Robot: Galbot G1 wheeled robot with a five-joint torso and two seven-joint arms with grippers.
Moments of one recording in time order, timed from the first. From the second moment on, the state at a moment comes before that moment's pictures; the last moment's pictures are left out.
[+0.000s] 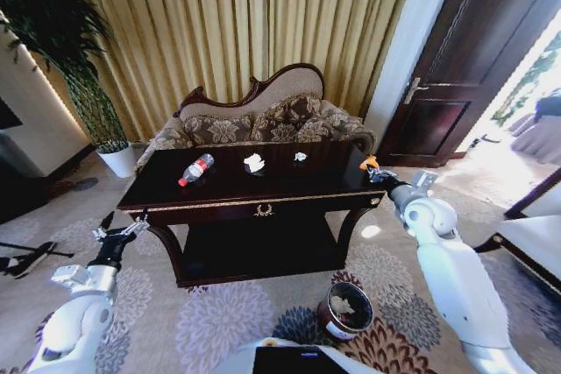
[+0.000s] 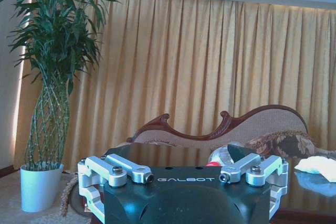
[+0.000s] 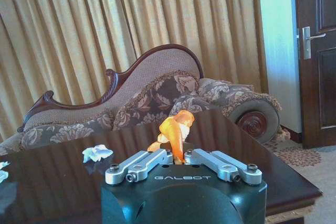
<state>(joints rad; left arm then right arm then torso) 1.62 -1.15 -0.96 -2.01 -0.65 -0.04 0.07 -0.98 1.00 0.65 1.81 0.81 -0.53 0.12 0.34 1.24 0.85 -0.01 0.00</state>
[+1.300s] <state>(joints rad) 1.62 -1.15 -0.96 -2.01 -0.65 -0.04 0.07 -1.02 1.01 0.64 1.80 0.77 -0.52 0.10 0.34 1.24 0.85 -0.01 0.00</state>
